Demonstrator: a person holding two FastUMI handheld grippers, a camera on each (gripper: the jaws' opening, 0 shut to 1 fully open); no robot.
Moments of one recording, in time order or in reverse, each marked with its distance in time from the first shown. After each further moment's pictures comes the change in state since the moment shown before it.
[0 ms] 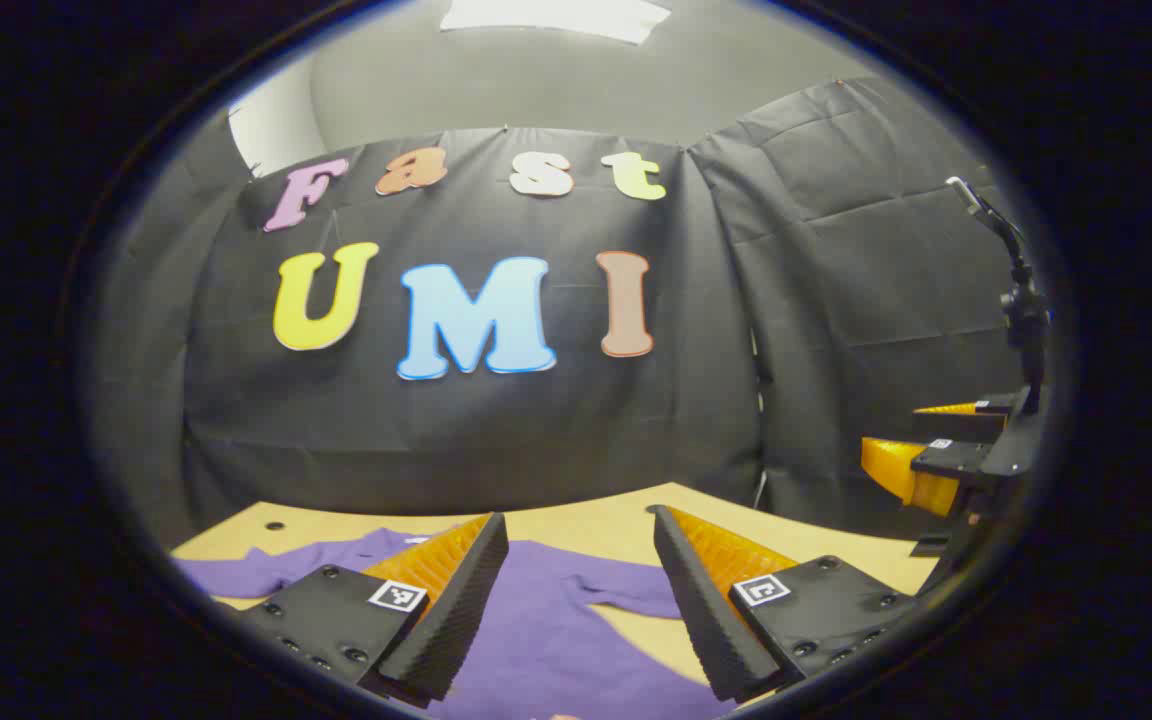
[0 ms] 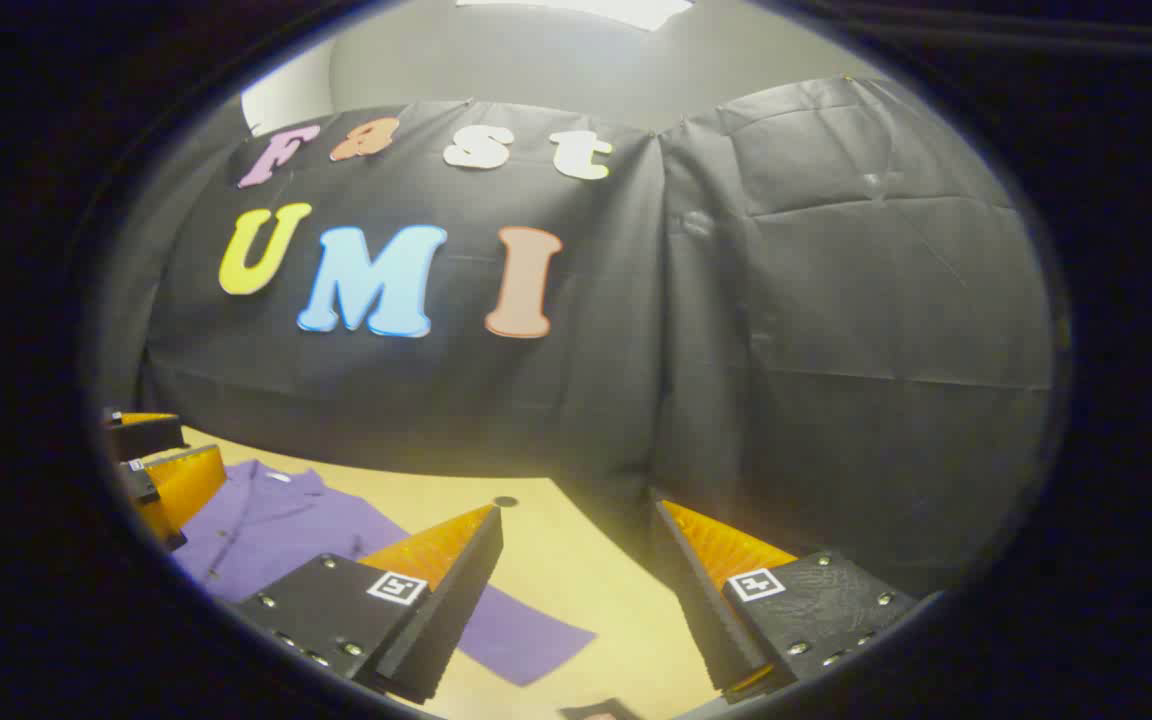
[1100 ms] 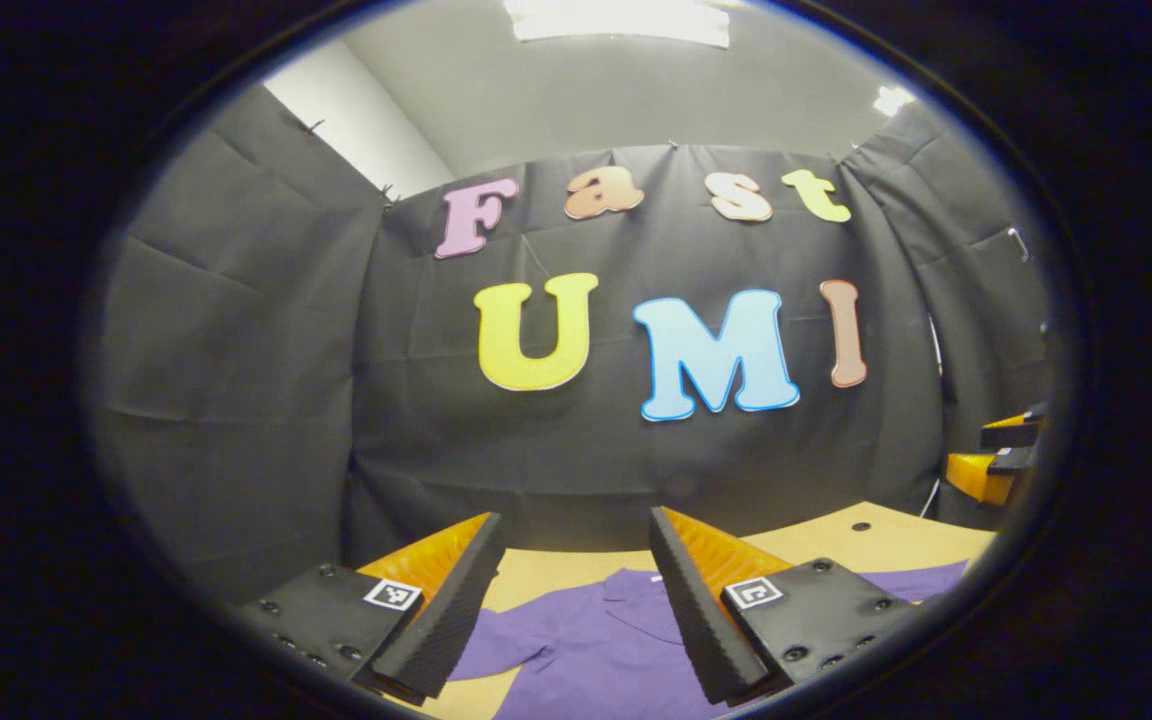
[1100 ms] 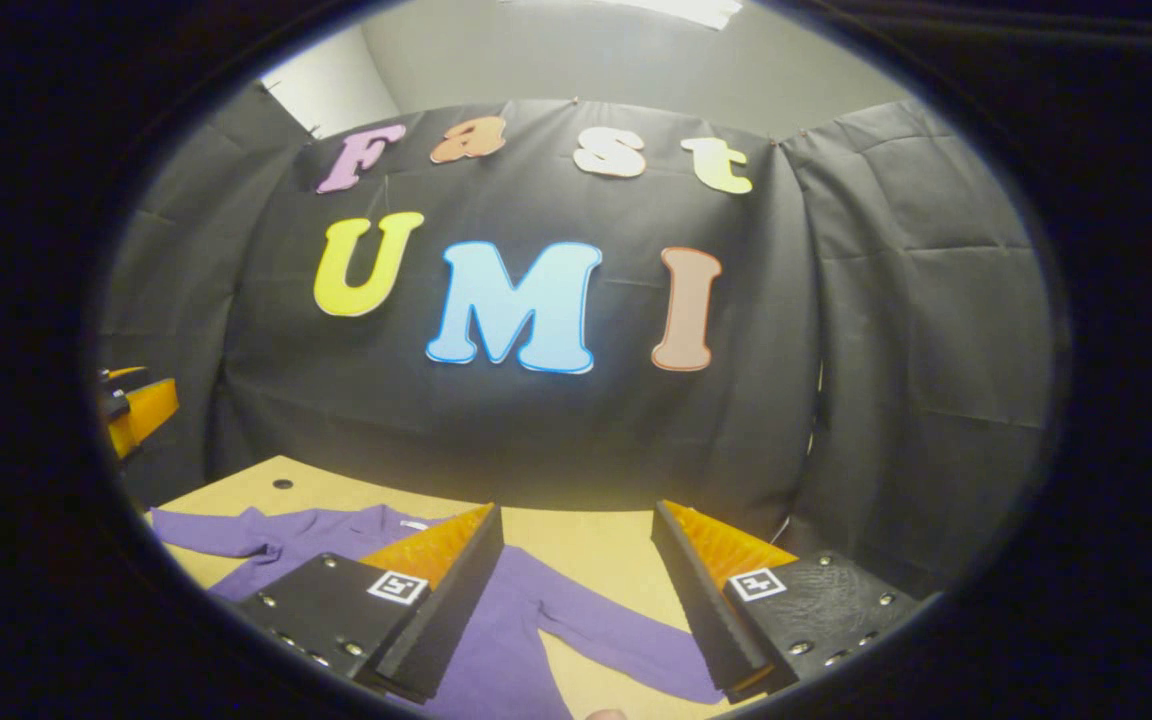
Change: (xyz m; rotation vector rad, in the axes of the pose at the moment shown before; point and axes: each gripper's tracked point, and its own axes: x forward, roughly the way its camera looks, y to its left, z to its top) left arm -0.016 0.015 0.005 0.015 -0.055 0.205; right arm 0.041 0.168 0.066 -0.030 0.040 0.198
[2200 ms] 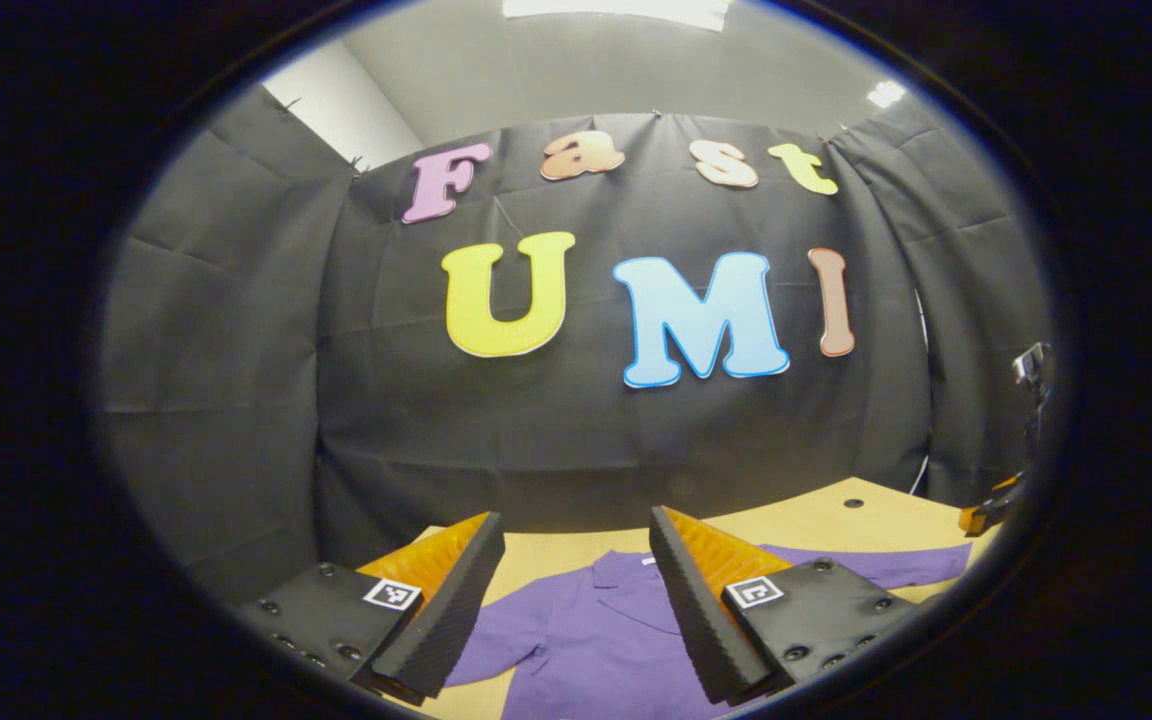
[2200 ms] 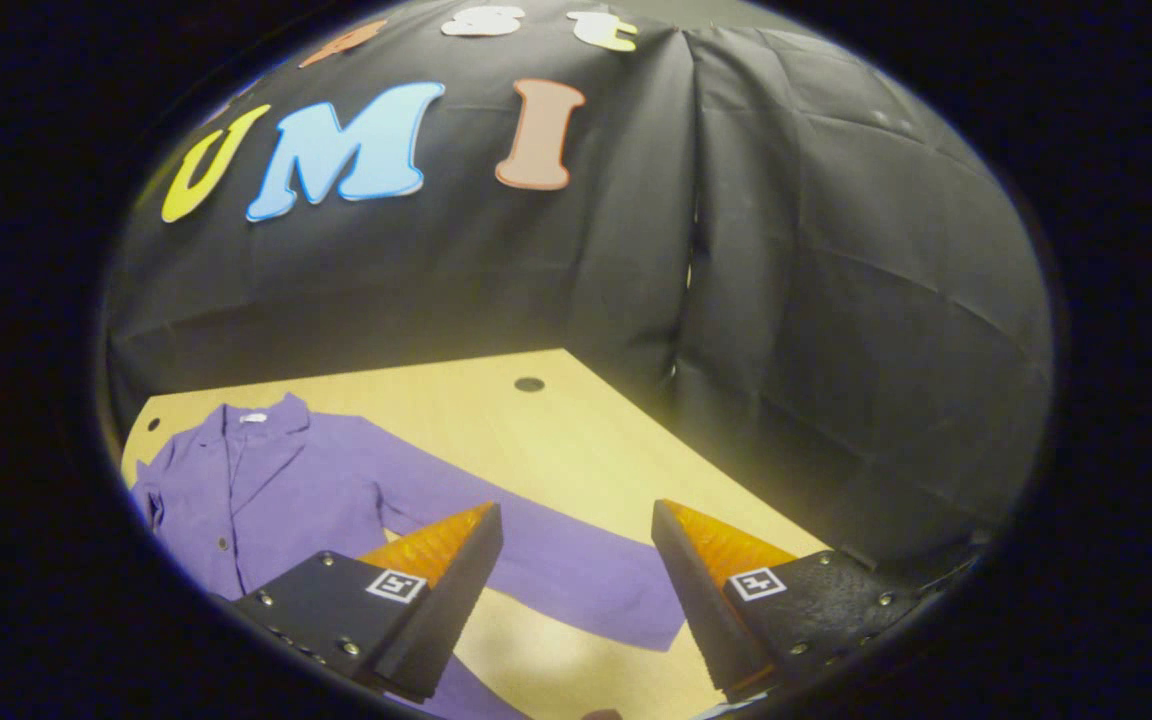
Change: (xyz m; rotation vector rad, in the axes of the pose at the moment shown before) left arm 0.004 0.024 -0.027 0.033 0.130 -0.035; right arm 0.026 -0.117 -0.192 0.115 0.480 -0.360
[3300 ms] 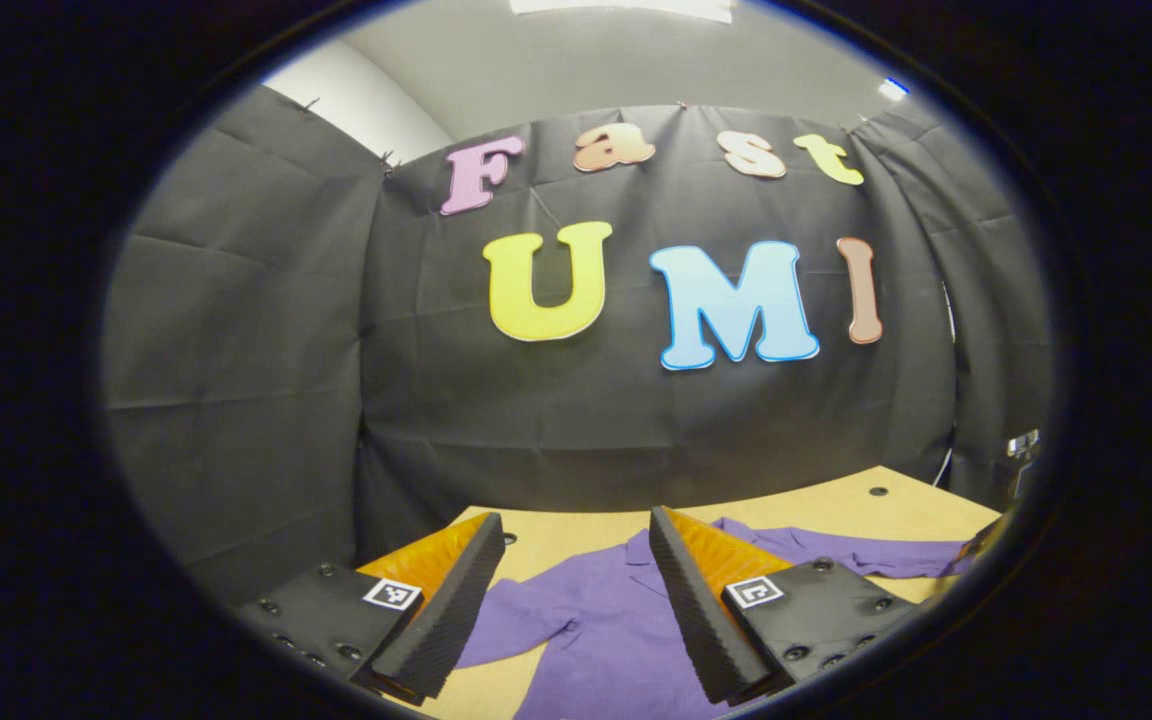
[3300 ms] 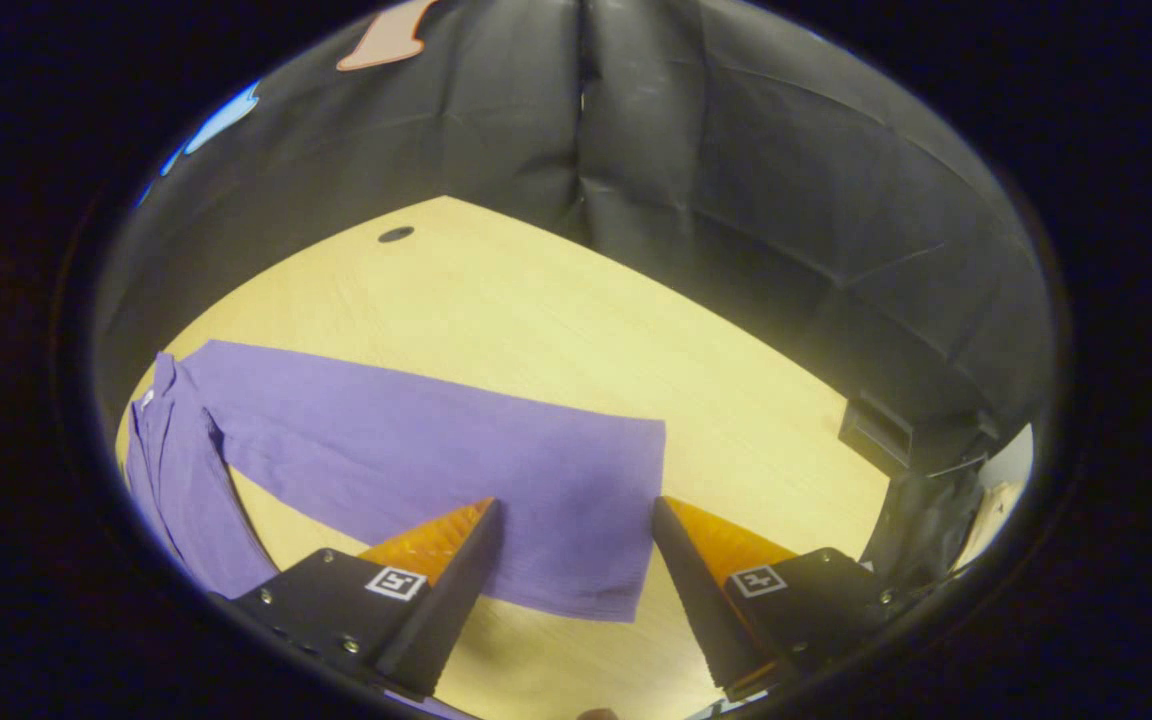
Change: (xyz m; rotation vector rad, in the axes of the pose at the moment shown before) left arm -0.043 0.037 -0.006 0.012 0.024 0.095; right arm 0.068 -0.047 -0.117 0.223 0.368 -0.158
